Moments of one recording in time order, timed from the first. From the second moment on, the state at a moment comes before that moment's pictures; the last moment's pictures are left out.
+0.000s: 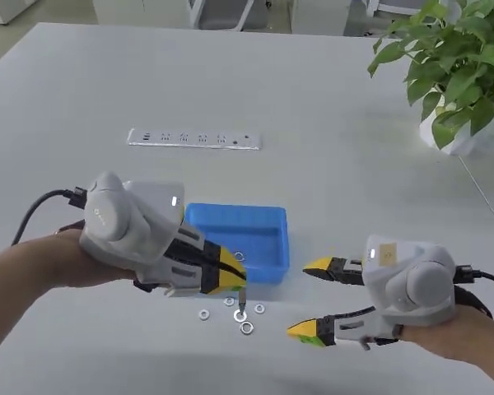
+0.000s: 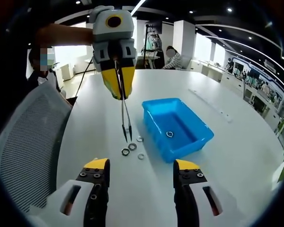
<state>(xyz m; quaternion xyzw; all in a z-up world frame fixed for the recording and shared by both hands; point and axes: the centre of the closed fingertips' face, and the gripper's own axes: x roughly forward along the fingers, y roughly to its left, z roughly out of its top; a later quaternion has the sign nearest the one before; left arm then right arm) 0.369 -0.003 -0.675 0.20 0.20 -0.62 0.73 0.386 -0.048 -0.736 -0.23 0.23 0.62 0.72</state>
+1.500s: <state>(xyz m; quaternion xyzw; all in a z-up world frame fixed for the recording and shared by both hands) 0.358 -0.011 -0.703 0.18 0.21 -0.64 0.72 0.375 -0.048 -0.754 -0.22 0.25 0.62 0.71</state>
